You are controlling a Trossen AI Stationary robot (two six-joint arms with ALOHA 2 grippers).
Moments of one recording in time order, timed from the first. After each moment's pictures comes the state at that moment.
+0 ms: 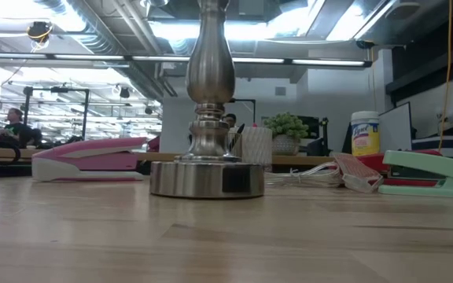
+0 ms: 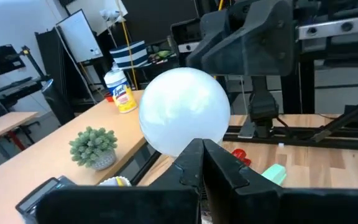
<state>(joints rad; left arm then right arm) -0.59 1.39 1.33 -0.13 -1.15 0.09 0.35 1.46 1.29 0.29 0.49 -0.05</state>
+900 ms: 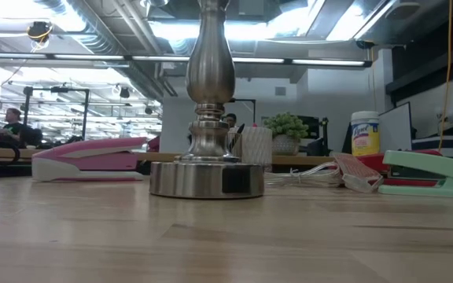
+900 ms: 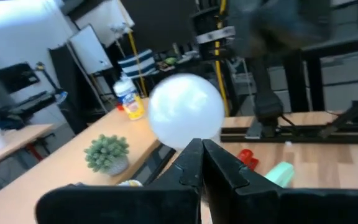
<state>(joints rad) -0.69 1.39 1.33 -0.11 -1.26 0.17 0.42 1.46 1.29 0.39 0.39 -0.08</state>
